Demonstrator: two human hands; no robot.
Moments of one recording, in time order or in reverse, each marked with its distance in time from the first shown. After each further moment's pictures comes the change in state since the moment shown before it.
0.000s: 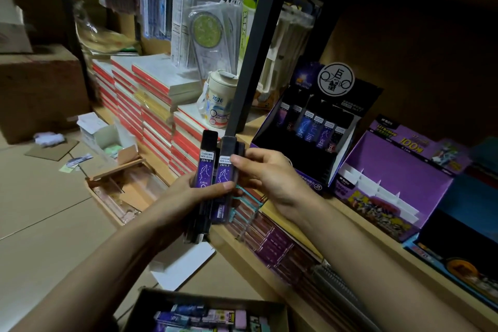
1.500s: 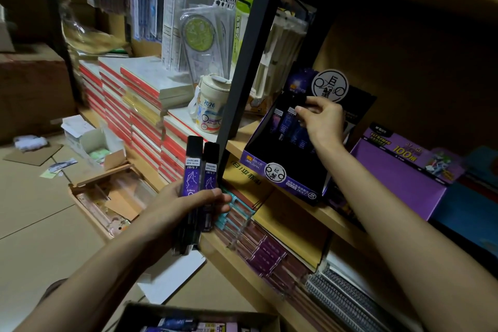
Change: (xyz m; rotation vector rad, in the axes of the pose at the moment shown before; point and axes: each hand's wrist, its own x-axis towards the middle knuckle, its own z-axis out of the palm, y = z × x) left_hand 0.007 -0.003 -0.002 -0.090 0.046 -0.016; right_hand 0.088 -0.041 -0.108 -0.411 0.764 -0.359
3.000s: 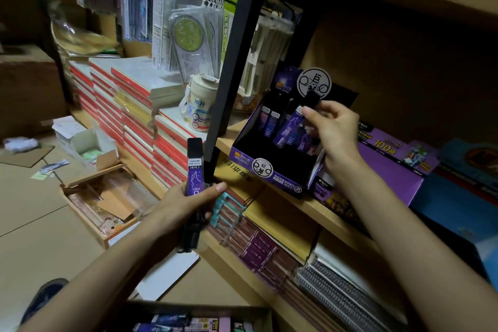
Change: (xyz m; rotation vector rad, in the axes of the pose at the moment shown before) left_hand 0.008 -0.017 0.020 0.092 0.017 0.036; right_hand -0.044 -0.024 -0.053 0.268 -0.042 0.110
